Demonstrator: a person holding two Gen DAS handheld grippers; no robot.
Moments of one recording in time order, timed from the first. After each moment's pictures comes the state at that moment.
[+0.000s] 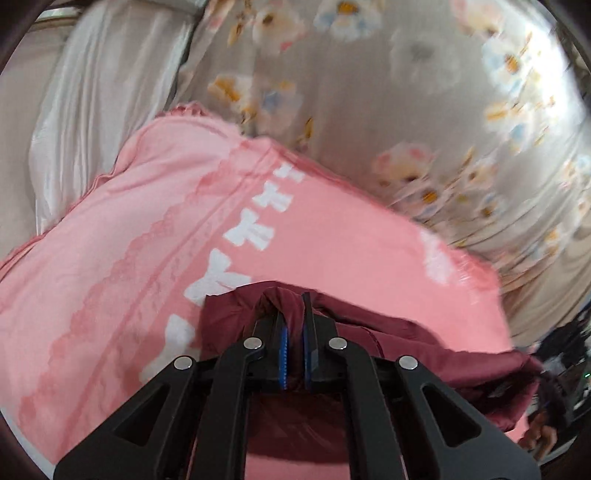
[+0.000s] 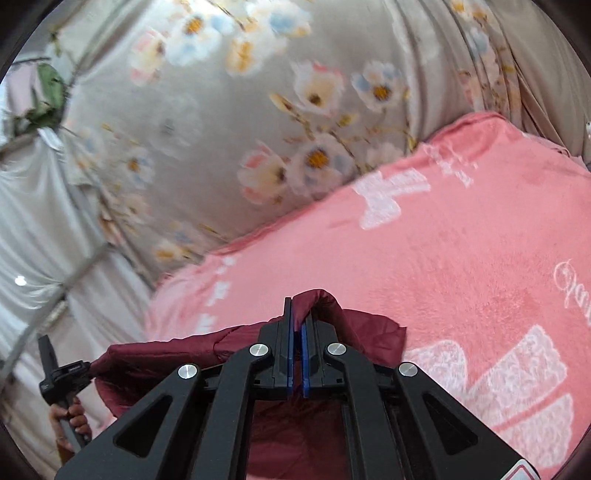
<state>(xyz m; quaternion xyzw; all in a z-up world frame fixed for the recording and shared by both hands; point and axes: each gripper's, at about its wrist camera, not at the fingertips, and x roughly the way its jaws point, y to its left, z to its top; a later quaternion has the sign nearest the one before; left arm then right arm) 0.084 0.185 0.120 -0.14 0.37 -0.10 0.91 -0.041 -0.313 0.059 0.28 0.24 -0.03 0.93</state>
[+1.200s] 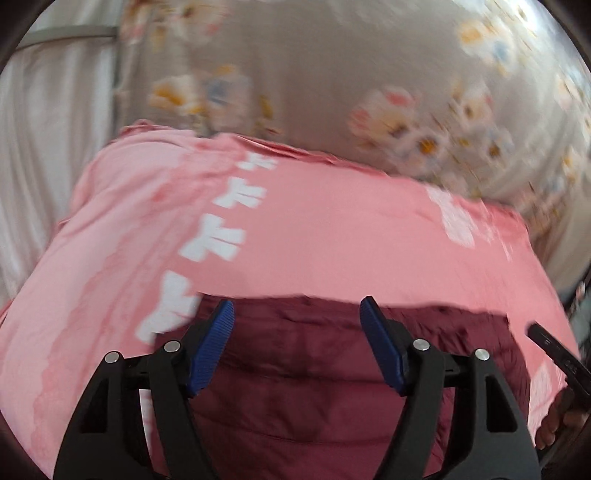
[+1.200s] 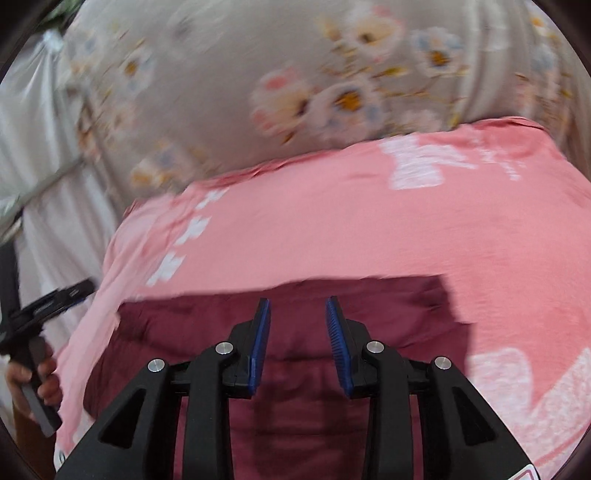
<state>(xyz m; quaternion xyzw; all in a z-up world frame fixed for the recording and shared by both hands) 0.117 0.077 0.066 -0.01 0.36 -0.14 0.92 0.033 -0.202 0.010 0.15 0.31 0.01 0.94</state>
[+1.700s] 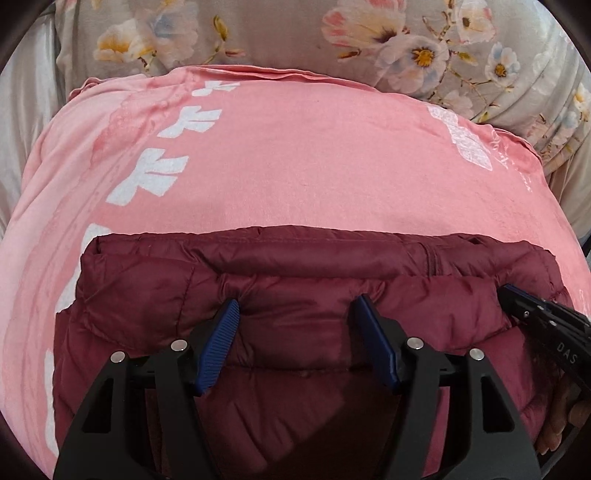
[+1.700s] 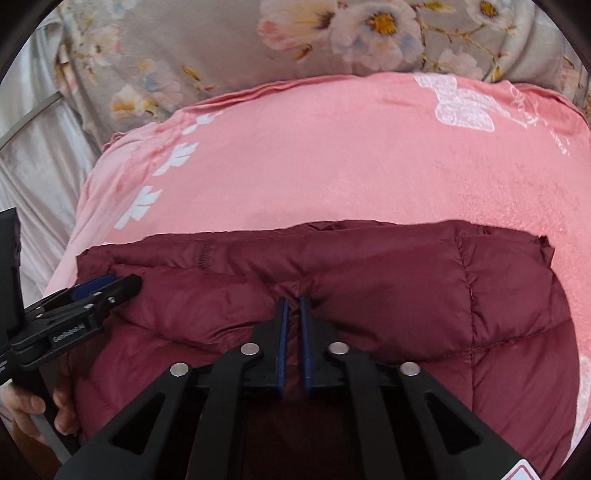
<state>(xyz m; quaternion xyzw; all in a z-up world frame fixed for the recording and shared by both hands) 0.161 0.022 -0.031 0.03 0.45 -0.15 0.88 0.116 -0.196 -0.058 0.15 0.41 0.00 0.90</state>
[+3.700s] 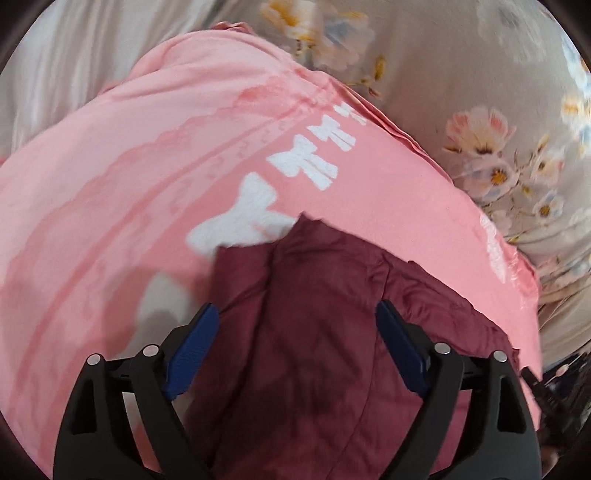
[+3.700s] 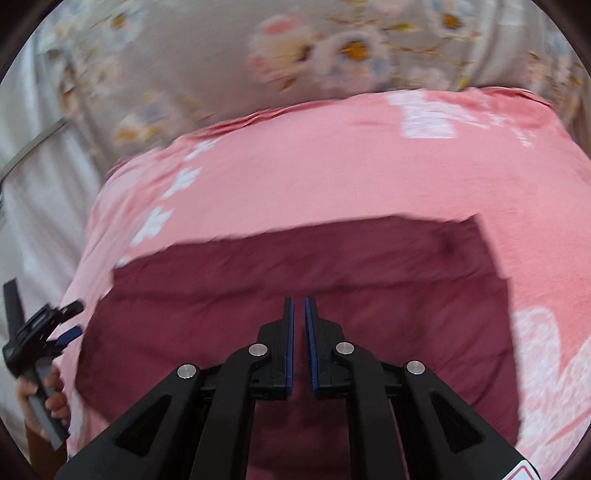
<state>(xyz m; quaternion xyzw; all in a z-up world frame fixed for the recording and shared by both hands) 0.126 0.206 -0.019 -0.20 0.43 -0.06 0.88 0.041 -0.183 -0.018 0.16 0.38 0.00 0.91</state>
